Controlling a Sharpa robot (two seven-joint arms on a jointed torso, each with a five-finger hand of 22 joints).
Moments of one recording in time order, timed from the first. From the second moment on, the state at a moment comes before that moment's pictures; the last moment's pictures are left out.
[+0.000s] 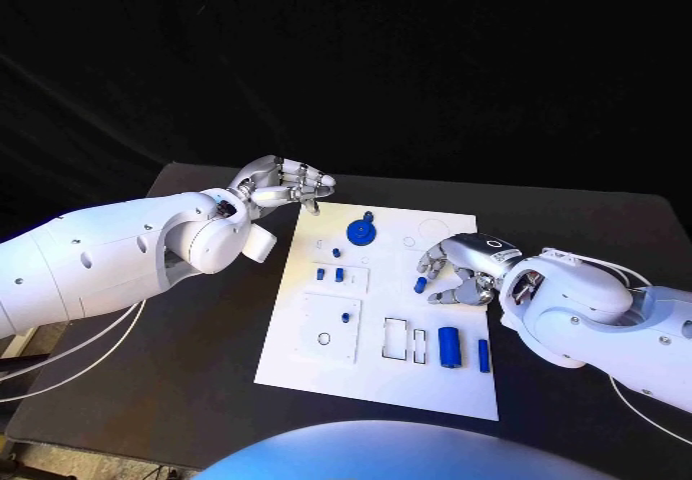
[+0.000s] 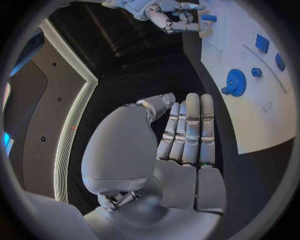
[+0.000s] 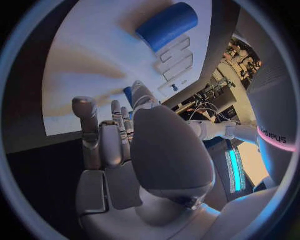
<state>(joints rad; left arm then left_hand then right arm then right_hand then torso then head) 1.16 -0.92 -0.01 1.48 -0.28 -0.18 0.28 1.39 -0.20 0.60 0.02 0.17 0.95 0.19 0.25 0.23 0.93 0.14 0.46 0.07 1.03 0.05 1.07 0.29 0.17 0.80 0.16 0.99 0.54 1.18 -0.89 -0.16 1.78 -1.59 -0.25 -0.30 1.56 -0.17 0.03 0.29 0.22 0.90 0.15 0.15 0.34 1.02 0.09 0.20 0.07 1.47 0.02 1.36 1.09 0.13 1.29 0.12 0.75 1.25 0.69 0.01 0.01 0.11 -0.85</state>
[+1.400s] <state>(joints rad) 1.16 -0.92 -0.01 1.48 -0.28 -0.17 0.27 1.39 -0.20 0.60 0.01 0.17 0.95 0.19 0.25 0.24 0.93 0.13 0.46 0.07 1.03 0.06 1.07 0.29 0.17 0.80 0.15 0.99 0.54 1.17 -0.85 -0.16 1.75 -1.58 -0.28 -0.30 1.53 -0.16 0.47 0.27 0.20 1.08 0.13 0.17 0.32 1.26 0.06 0.18 0.08 1.47 -0.01 1.40 1.16 0.13 1.35 0.09 0.86 1.31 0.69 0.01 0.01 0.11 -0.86</state>
